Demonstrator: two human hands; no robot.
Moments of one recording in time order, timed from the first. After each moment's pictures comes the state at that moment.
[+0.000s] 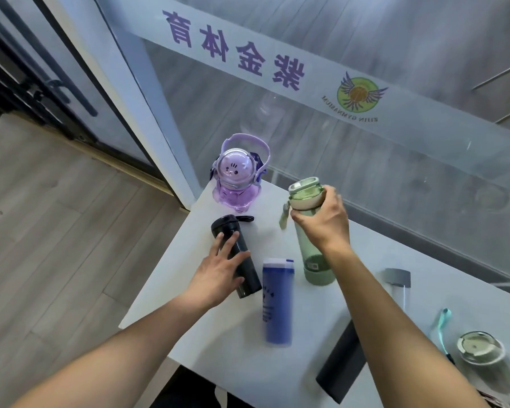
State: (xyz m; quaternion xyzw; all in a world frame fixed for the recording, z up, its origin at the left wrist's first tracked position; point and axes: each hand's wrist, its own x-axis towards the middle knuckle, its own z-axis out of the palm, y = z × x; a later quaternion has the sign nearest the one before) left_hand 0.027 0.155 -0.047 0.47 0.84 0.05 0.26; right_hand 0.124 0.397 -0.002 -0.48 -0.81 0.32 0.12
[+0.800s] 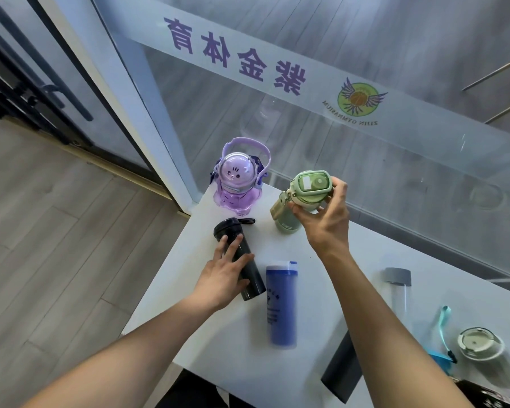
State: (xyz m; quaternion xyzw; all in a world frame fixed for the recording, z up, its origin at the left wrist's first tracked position) left_hand 0.025 0.156 -0.051 0.47 0.84 0.05 0.26; right_hand 0.120 0.373 0.025 -0.42 -0.74 0.45 0.28
